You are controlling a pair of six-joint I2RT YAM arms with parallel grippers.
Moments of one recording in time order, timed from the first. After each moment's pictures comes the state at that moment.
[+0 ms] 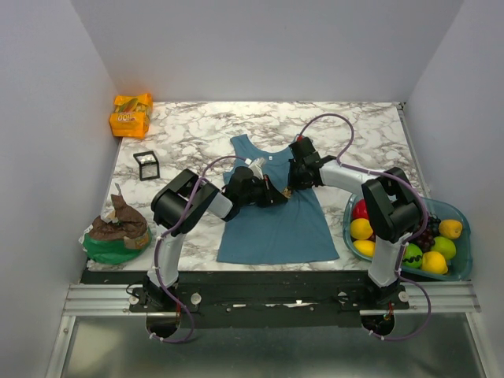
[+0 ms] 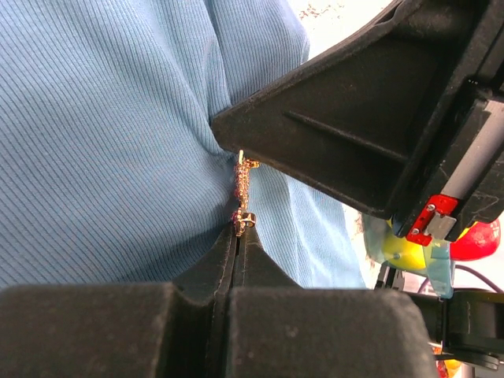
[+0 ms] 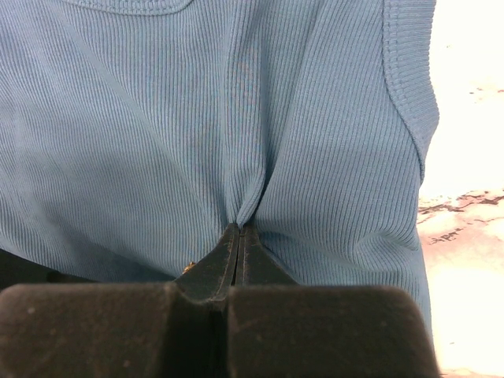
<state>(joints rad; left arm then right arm) -0.63 2.09 0.88 0.83 0.48 -0.90 0.51 1.90 1.20 -0.30 0.05 0.53</state>
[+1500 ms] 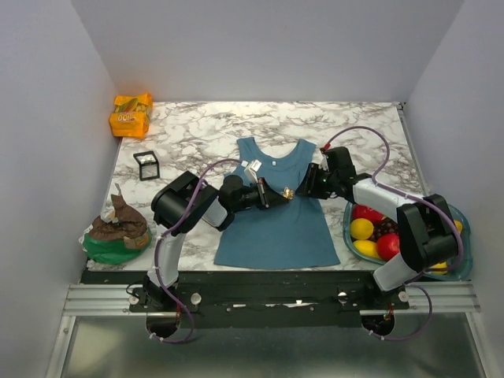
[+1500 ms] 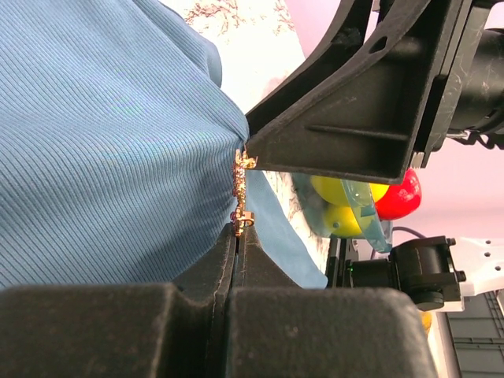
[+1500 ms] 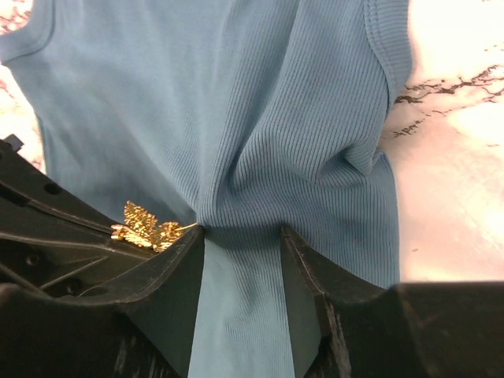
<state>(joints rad) -0.63 2.09 0.74 1.23 0.58 -0.99 0.35 1.58 0.86 -0.13 -0.25 0.52</state>
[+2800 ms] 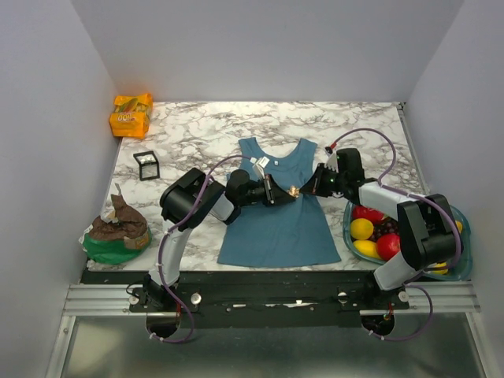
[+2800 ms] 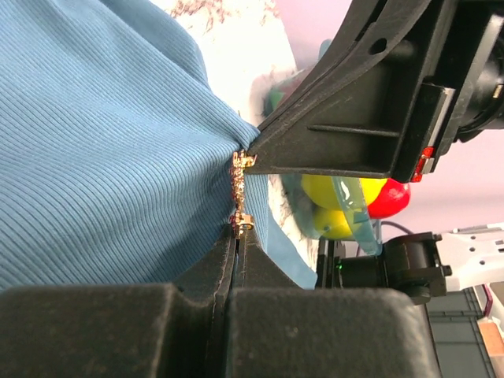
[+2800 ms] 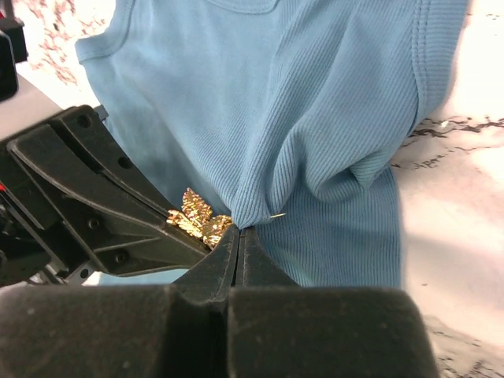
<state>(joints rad) -0.63 2.19 0.87 1.22 0.66 -1.04 0.26 1.58 0.78 0.06 -0.48 0.52</state>
